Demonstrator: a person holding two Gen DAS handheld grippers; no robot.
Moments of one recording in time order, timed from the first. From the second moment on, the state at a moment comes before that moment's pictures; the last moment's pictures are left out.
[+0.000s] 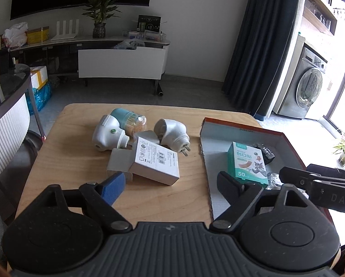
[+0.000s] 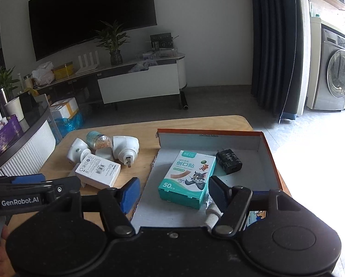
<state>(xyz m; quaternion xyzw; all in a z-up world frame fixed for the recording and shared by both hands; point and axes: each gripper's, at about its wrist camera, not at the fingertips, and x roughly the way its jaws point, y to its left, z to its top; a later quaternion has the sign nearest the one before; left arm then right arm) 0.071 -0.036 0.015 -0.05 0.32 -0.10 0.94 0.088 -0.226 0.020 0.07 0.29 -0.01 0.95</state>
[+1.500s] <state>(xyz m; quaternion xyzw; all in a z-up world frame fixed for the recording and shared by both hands) 0.102 0.063 -0.011 -0.09 0.35 -0.01 0.93 0.250 -0.114 -0.052 0.13 0.43 0.04 0.89</state>
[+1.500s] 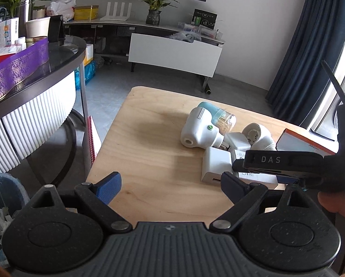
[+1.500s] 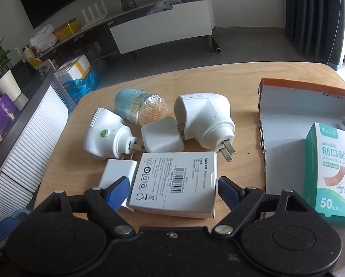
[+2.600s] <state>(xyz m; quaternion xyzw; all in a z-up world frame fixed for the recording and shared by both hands) 0.145 0.004 -0.033 -0.02 0.36 -0.06 0.93 0.198 -0.140 -0.045 0.03 0.38 0.06 0.92</state>
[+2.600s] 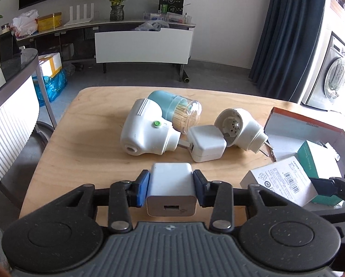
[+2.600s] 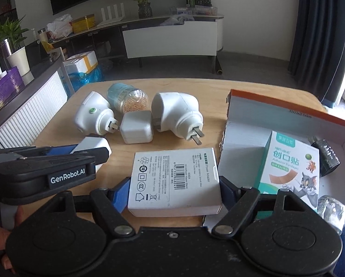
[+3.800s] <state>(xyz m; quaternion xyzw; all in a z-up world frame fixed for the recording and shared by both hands) 0.086 0.008 -0.040 -0.02 0.36 -0.07 0.93 0.118 -0.158 -0.008 0.06 0.36 0.08 0.93</state>
